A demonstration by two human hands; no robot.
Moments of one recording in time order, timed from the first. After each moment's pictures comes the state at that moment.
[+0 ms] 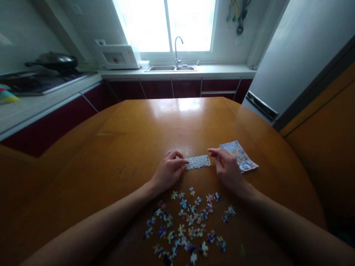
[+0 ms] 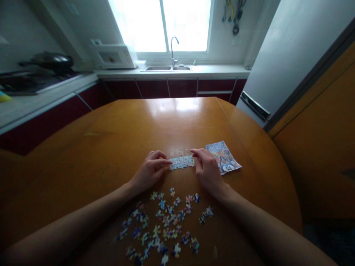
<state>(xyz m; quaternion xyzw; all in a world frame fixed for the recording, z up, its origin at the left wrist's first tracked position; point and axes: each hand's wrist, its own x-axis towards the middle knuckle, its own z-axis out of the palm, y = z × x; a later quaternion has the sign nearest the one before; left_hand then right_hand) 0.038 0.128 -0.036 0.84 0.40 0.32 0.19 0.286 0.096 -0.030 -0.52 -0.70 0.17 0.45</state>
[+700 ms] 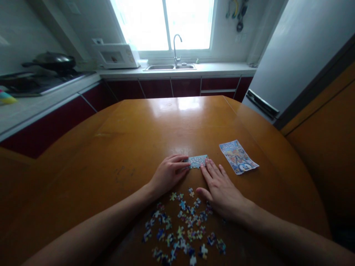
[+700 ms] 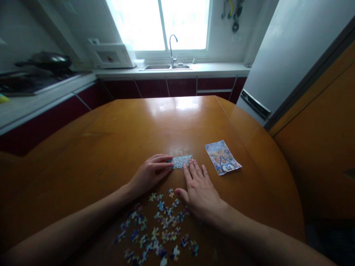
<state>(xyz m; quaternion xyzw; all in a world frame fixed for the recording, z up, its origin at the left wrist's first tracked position) 0.038 0.129 -0.043 0.87 0.36 0.30 0.16 0.261 0.046 -0.031 -0.57 -0.80 0.16 0.08</state>
